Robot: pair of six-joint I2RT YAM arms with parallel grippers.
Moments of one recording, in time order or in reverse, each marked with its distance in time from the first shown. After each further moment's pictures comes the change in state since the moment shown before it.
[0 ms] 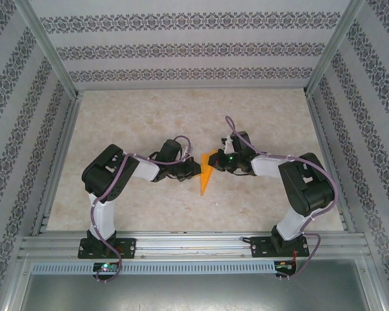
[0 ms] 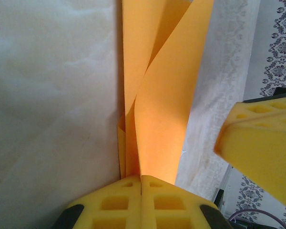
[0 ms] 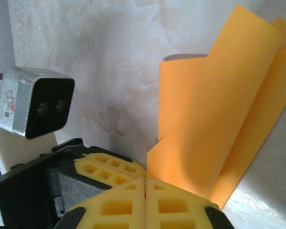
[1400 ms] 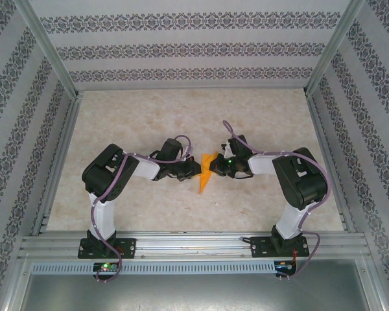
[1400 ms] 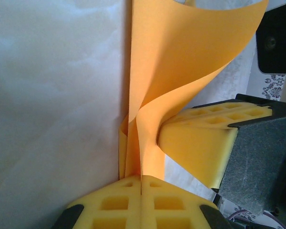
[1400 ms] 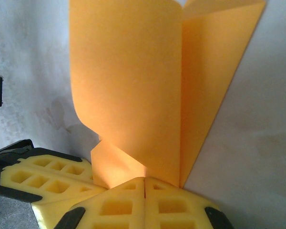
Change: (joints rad) left arm 0.001 0.002 0.020 -0.042 0.008 0.002; right arm 0.000 0.074 0.016 -0.081 0.032 -0.003
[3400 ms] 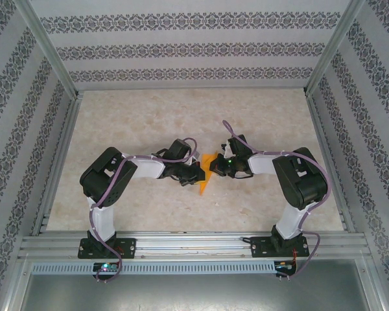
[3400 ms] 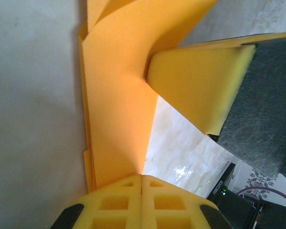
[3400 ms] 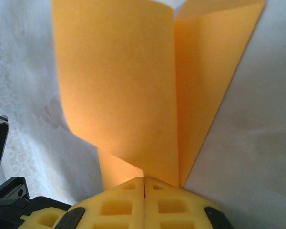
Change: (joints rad) left arm -0.074 -0.056 0.086 -0.316 0.002 0.043; right arm -0.001 0.003 0.008 -0.021 0.000 -0.012
